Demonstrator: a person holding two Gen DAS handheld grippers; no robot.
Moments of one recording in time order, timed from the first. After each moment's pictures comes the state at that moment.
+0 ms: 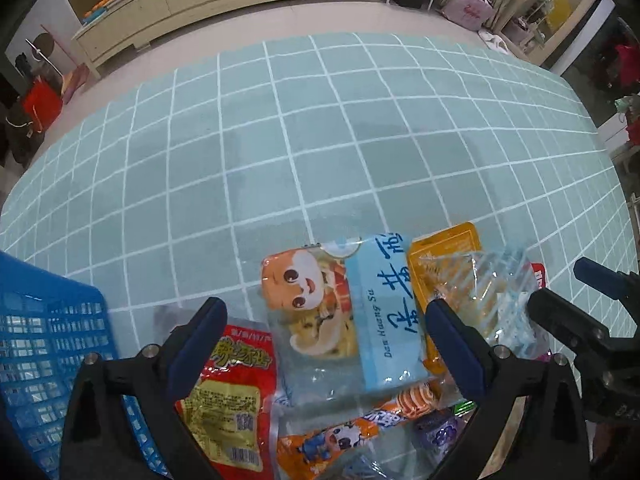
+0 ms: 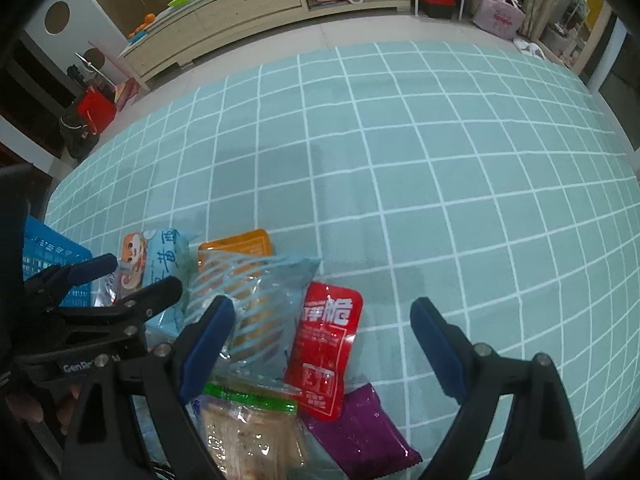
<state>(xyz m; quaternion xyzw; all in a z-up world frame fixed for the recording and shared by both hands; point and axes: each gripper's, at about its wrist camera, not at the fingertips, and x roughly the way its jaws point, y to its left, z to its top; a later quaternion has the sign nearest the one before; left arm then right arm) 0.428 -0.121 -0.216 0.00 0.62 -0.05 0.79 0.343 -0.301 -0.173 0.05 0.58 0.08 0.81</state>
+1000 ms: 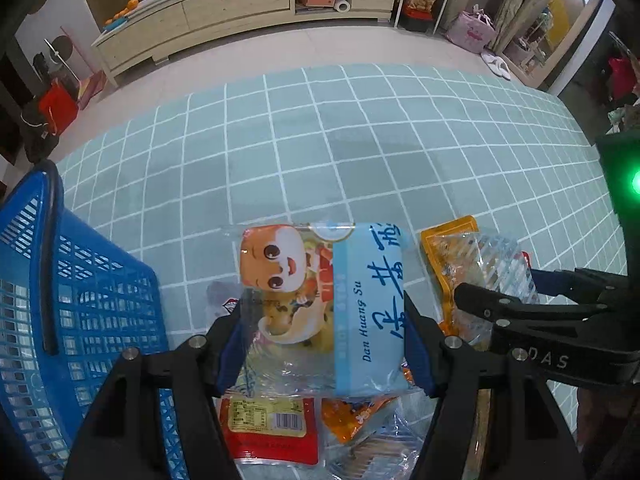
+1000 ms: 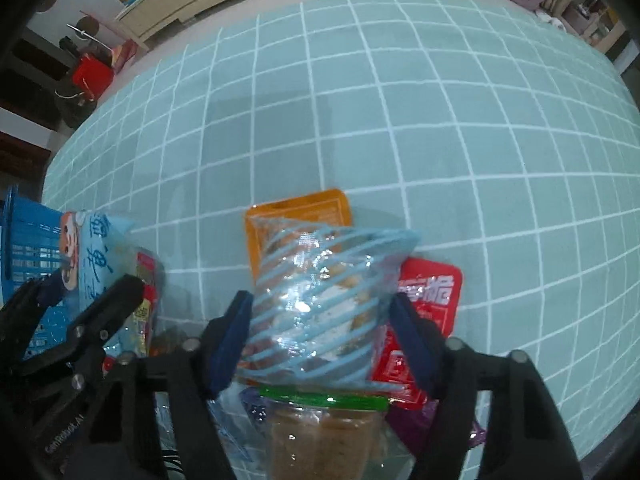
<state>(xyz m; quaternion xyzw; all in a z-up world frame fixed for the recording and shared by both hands) 0.393 -0.095 -0.197 0.00 0.58 -0.03 0.81 0.370 -0.233 -0.202 0.05 0.65 0.09 0.75</state>
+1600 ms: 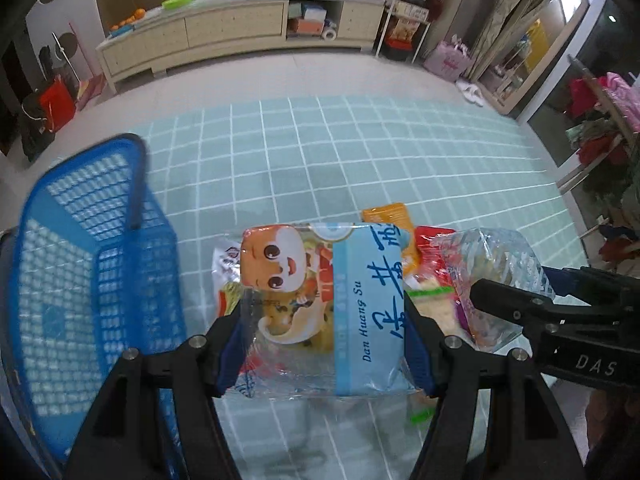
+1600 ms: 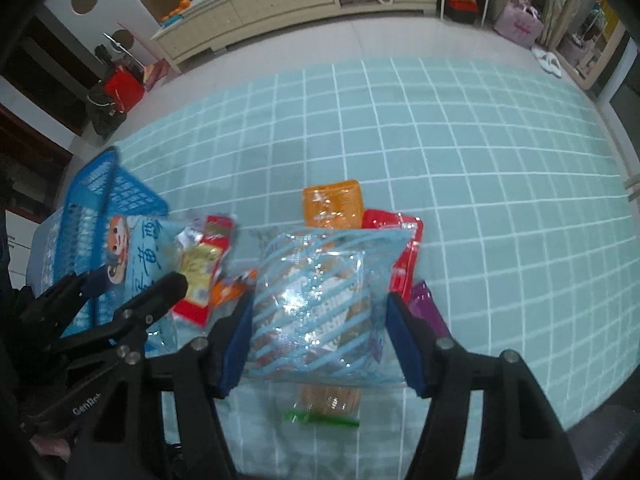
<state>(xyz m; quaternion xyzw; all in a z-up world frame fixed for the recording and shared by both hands) 0.306 -0.092 -0.117 -0.04 0.53 -0.06 0.84 0.285 -0.244 -0.098 0.04 0.59 0.12 0.80</state>
